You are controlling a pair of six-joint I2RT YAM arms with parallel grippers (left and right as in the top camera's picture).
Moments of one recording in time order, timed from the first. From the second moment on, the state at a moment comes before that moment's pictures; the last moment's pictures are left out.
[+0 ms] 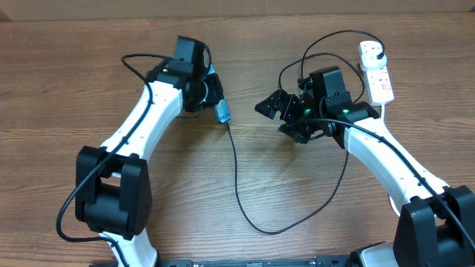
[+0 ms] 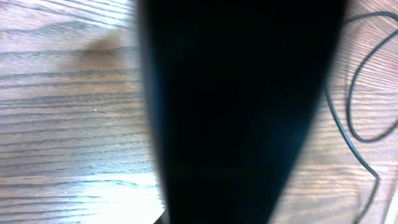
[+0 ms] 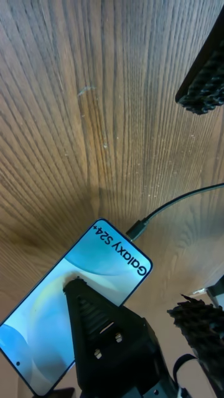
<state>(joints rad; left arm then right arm) -0.28 1.91 1.48 -0.68 0.22 -0.56 0.29 1.62 1.10 -0.47 -0.56 0.83</state>
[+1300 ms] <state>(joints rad) -0.27 2.20 1.48 -0.38 0.76 -0.63 0.29 1.62 1.10 -0.52 -0.54 0.81</state>
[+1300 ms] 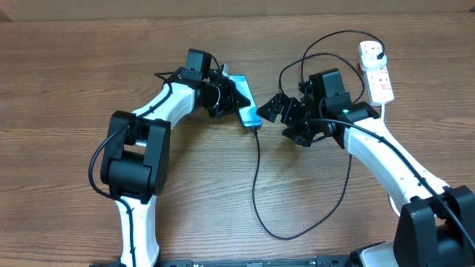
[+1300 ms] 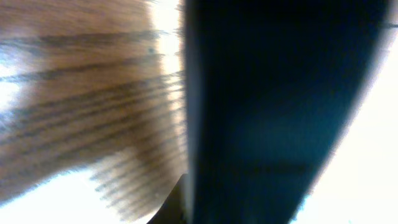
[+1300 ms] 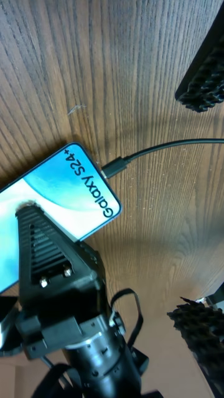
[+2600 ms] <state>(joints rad) -0.26 2.21 1.50 -0.50 0.60 -0.63 0.29 1.62 1.10 -0.54 -0.54 0.78</state>
